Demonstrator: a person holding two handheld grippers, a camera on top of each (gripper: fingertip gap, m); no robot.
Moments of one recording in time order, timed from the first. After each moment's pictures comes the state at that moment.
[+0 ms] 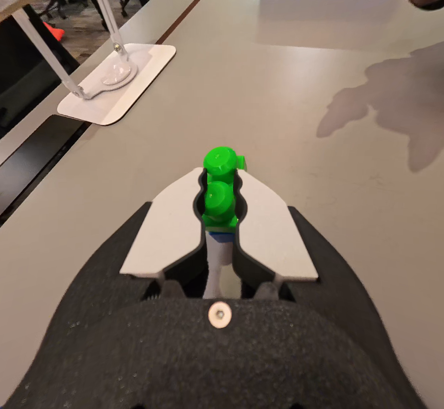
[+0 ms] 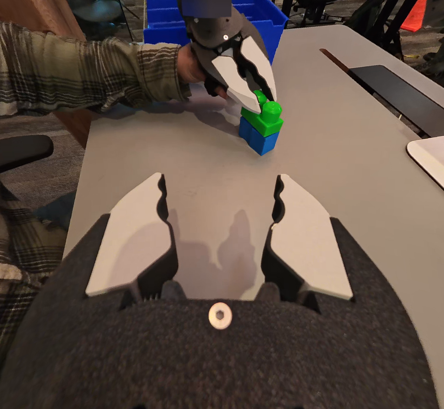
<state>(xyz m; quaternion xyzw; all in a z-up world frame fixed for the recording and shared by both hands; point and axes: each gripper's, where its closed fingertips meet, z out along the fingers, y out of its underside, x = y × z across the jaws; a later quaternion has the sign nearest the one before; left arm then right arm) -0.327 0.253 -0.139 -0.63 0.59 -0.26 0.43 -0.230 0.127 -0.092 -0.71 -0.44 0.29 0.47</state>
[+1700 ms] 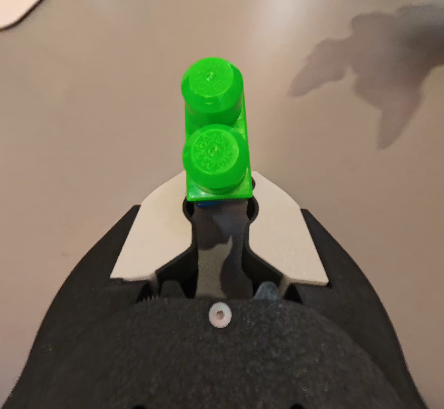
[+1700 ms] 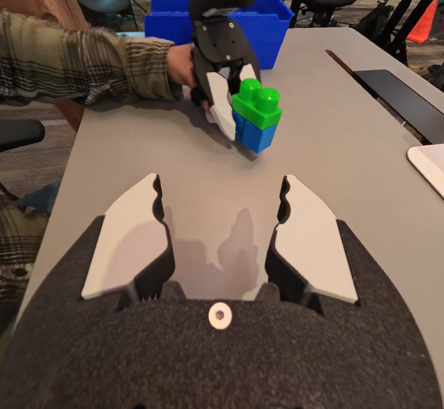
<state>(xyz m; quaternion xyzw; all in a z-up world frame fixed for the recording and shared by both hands) -0.322 0.225 -0.184 -0.70 0.58 -0.29 0.29 -0.225 0.133 -0.101 -0.70 -0.46 0.28 0.47</state>
